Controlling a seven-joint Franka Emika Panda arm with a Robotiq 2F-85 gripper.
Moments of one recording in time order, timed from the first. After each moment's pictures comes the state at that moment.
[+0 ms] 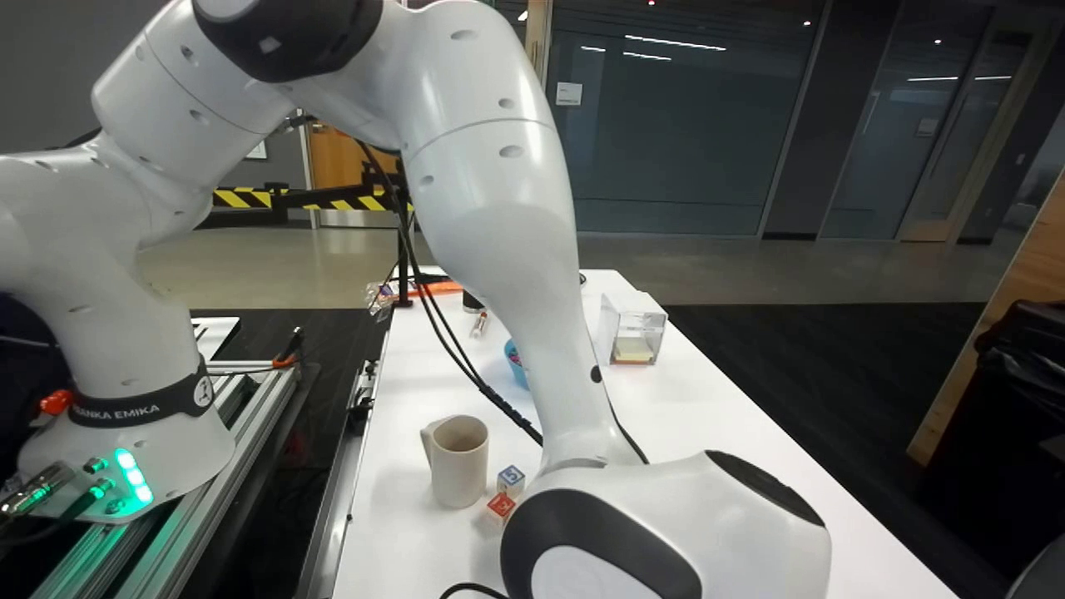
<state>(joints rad) -0.16 0.85 -0.54 -1.84 -0.10 2.58 0.93</state>
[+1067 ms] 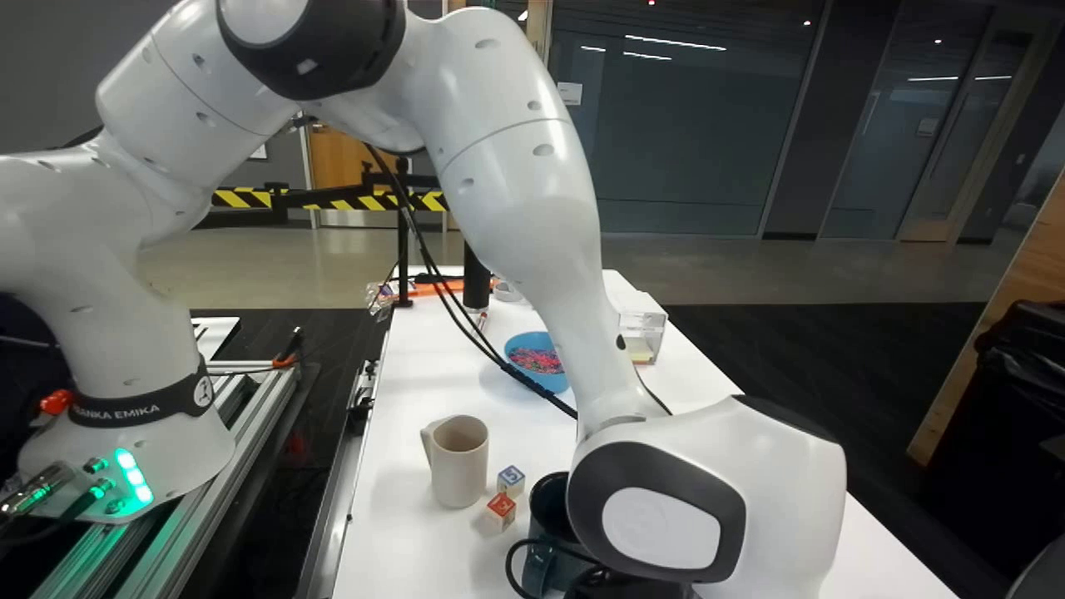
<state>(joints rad) -0.13 0.86 -0.46 -1.75 -0.08 2.59 0.93</state>
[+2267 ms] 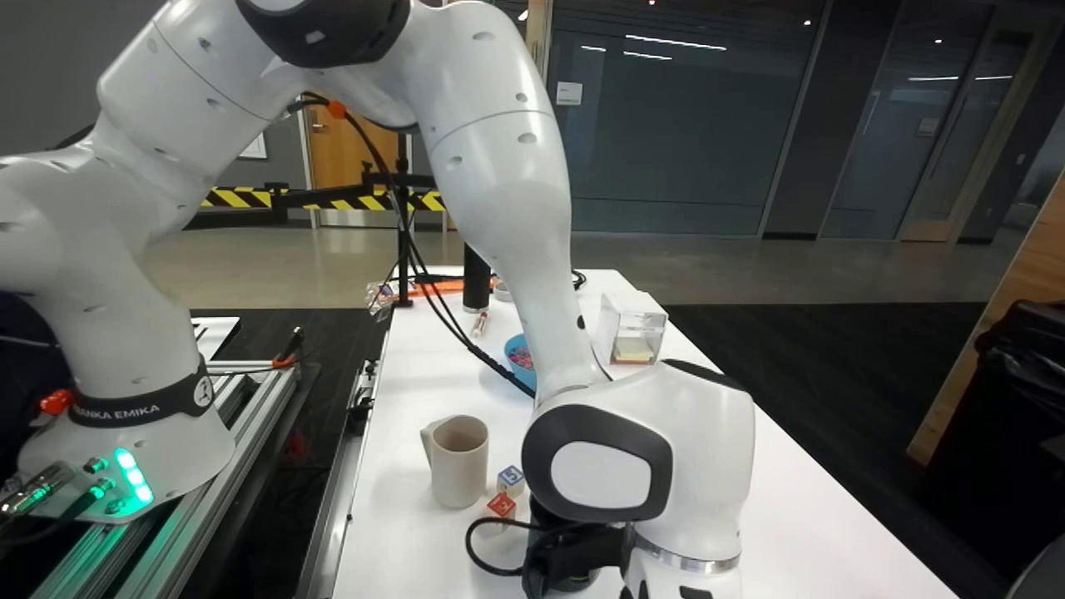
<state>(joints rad) 0.00 0.79 -0.52 -1.95 -0.09 2.73 0.82</state>
